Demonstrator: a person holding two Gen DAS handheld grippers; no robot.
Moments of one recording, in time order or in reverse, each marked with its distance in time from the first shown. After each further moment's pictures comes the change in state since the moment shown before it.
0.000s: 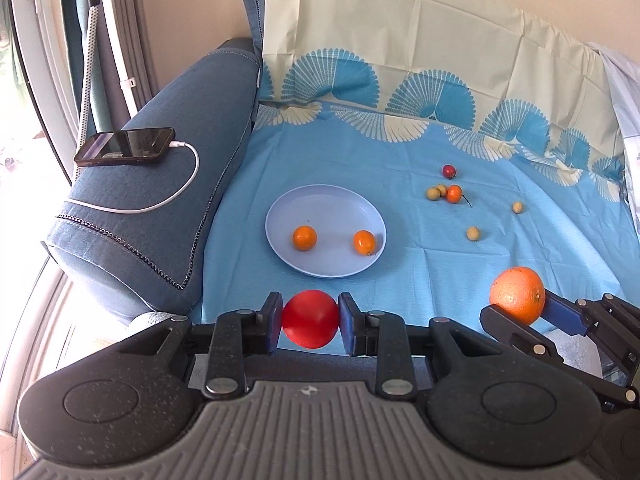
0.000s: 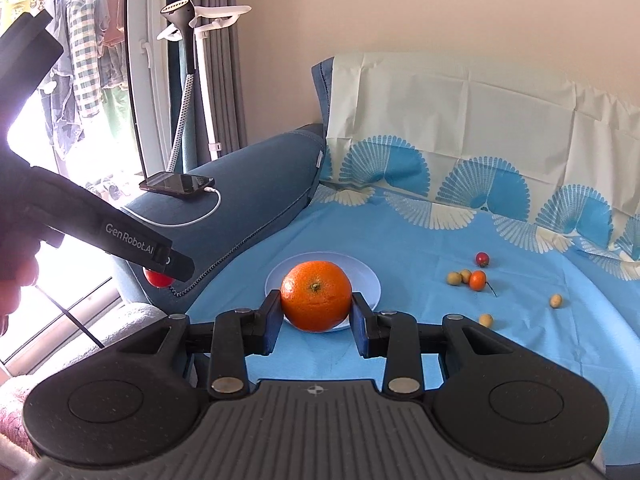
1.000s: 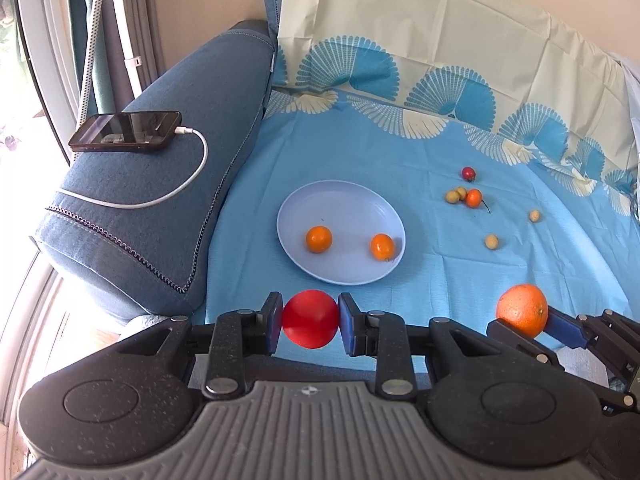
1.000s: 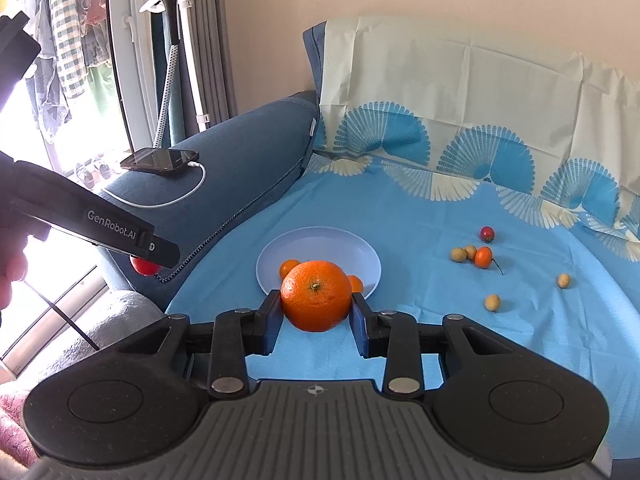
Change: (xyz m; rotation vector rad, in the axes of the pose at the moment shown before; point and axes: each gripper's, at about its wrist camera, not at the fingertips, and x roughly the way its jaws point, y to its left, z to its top) left arm 0.038 0.023 0.019 -0.054 0.038 0.005; right arm 0.045 -0.003 0.010 0.021 0.107 -0.010
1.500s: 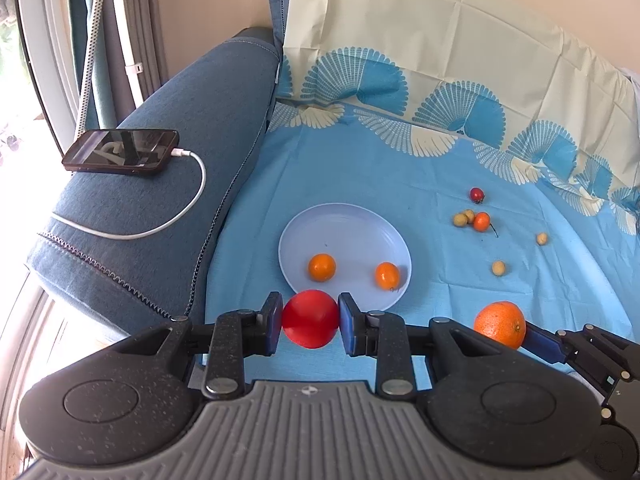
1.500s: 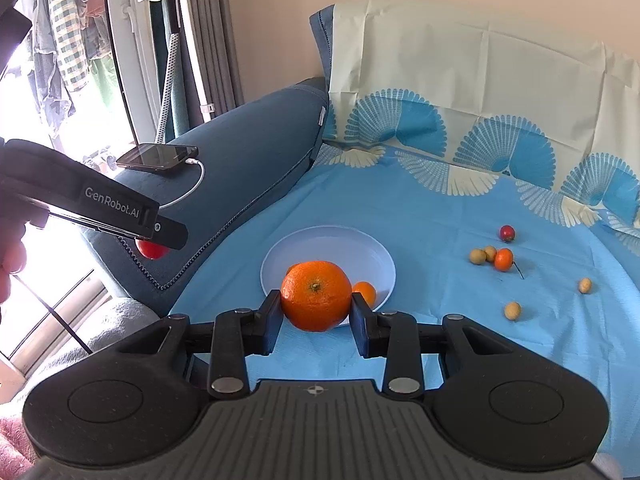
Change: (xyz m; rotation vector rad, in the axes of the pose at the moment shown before) left arm 0.019 0.002 0.034 -0.015 -0.010 0.002; right arm 0.037 -0.006 0.023 0.007 0.044 0.038
